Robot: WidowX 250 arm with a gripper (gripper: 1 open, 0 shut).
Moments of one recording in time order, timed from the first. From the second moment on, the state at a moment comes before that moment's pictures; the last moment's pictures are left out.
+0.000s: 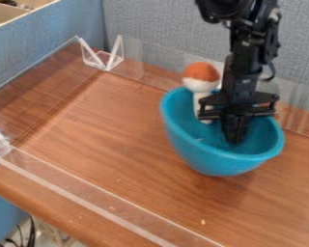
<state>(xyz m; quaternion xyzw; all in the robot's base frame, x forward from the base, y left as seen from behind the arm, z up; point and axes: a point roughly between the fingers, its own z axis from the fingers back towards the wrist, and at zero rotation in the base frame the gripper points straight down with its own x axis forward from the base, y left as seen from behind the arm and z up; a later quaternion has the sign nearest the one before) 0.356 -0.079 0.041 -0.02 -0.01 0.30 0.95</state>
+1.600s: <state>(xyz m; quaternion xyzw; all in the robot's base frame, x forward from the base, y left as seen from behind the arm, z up) 0.377 -0.065 0.054 -0.04 -0.01 0.24 0.97</state>
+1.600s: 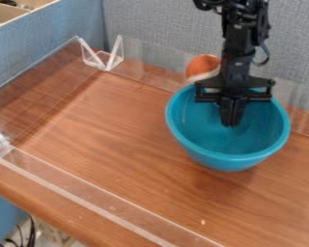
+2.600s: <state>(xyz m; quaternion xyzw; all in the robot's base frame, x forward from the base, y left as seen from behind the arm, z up) 0.395 -0.057 0.077 -0.05 -0.03 0.20 0.98</state>
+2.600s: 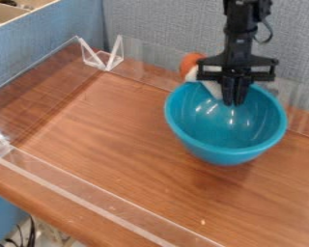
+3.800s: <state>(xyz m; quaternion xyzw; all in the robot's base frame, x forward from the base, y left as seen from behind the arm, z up) 0.384 -0.084 0.077 -0.05 -0.01 0.17 0.98</state>
